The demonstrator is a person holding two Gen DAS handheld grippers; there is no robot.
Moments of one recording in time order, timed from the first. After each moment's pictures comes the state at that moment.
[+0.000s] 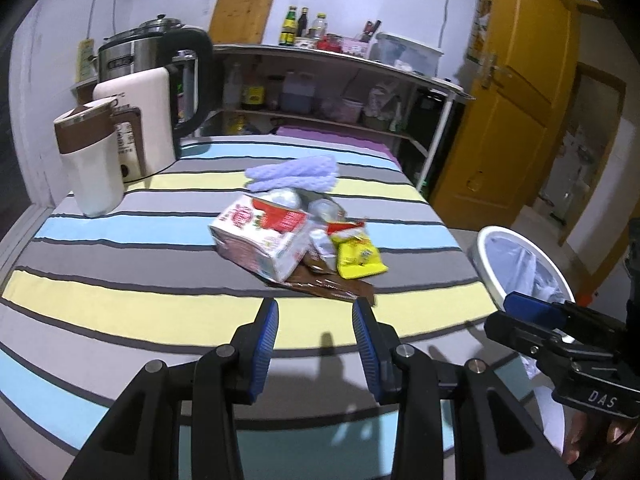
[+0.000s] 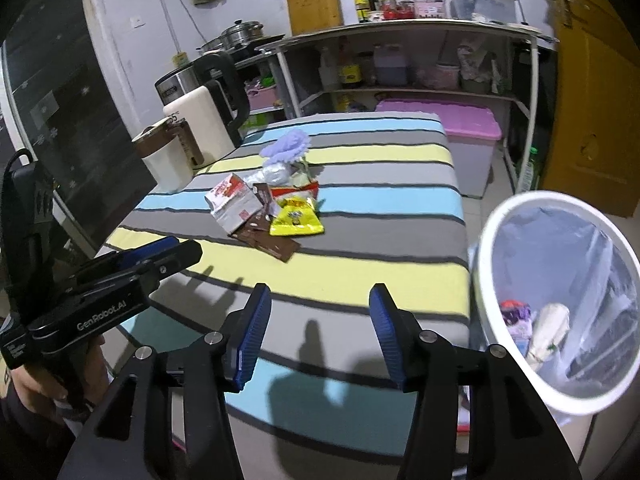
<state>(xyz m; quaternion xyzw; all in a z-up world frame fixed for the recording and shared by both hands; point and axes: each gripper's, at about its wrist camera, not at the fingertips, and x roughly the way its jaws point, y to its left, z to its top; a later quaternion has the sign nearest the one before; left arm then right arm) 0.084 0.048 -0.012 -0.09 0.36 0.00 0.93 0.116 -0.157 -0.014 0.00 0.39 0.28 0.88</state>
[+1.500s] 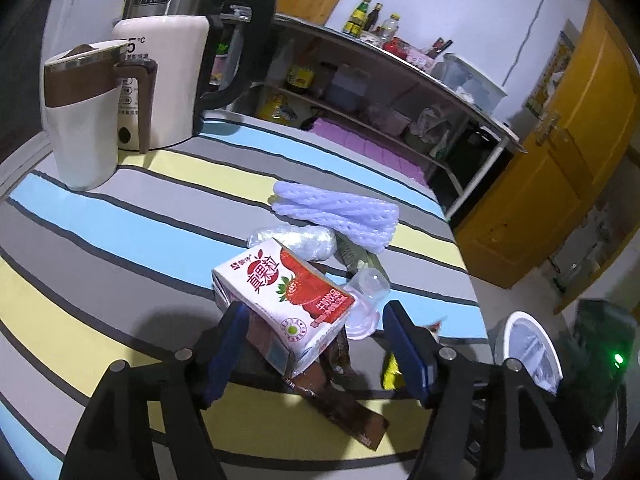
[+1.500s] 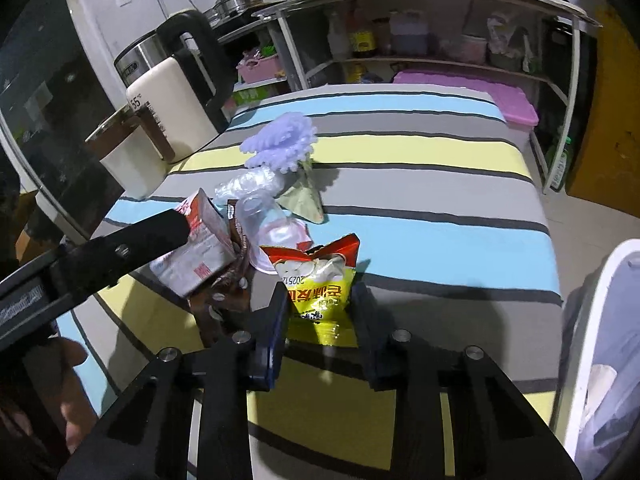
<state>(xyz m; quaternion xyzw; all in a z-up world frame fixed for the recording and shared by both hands) 0.171 0.085 -0.028 -0.22 0.37 0.06 0.90 0.215 -0.092 -0.055 0.00 0.44 0.29 0.85</state>
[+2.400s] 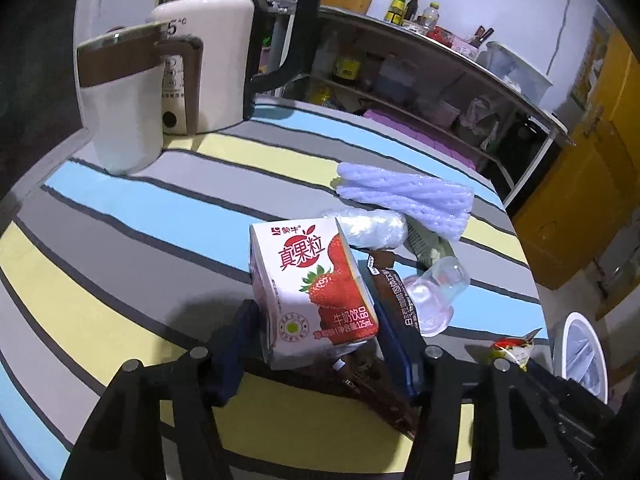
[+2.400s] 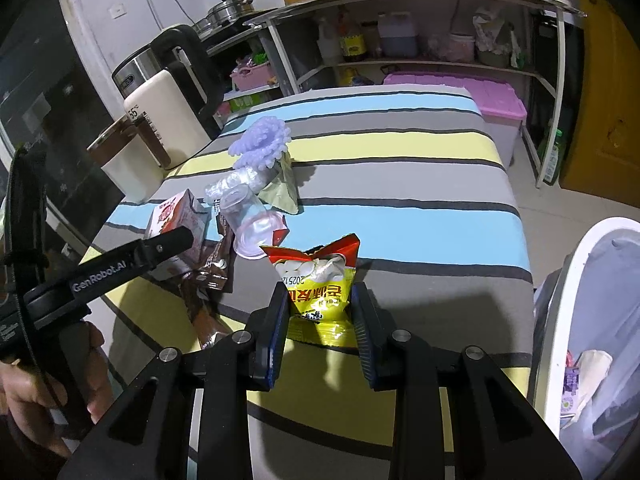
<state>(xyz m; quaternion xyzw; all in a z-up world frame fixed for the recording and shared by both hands) 0.174 0.099 -0.050 -0.18 0.39 0.14 0.89 0.209 -0.115 -0.053 0.01 0.44 0.28 0.85</state>
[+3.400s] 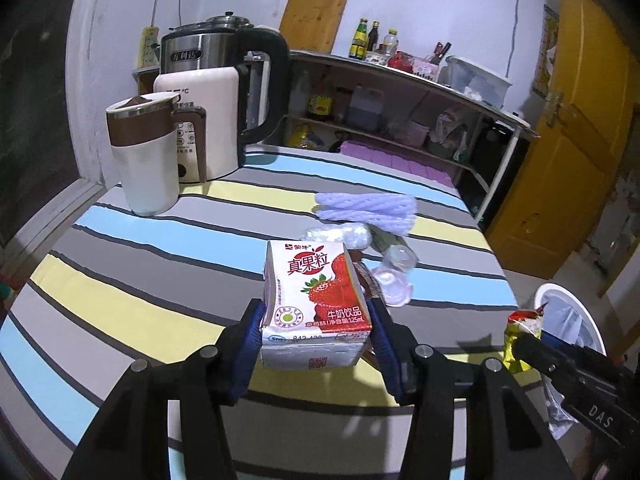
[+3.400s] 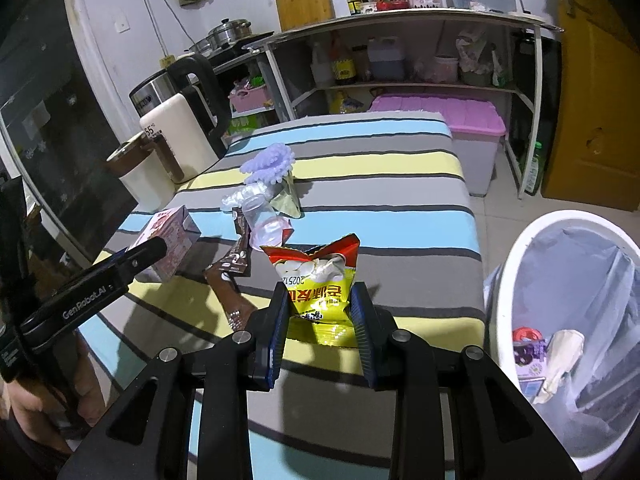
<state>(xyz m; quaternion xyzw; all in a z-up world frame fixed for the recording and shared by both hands) 0.108 0.073 -0.009 -0.13 0.34 0.11 0.93 0.164 -0.144 -0.020 0.02 0.40 0.27 0.88</state>
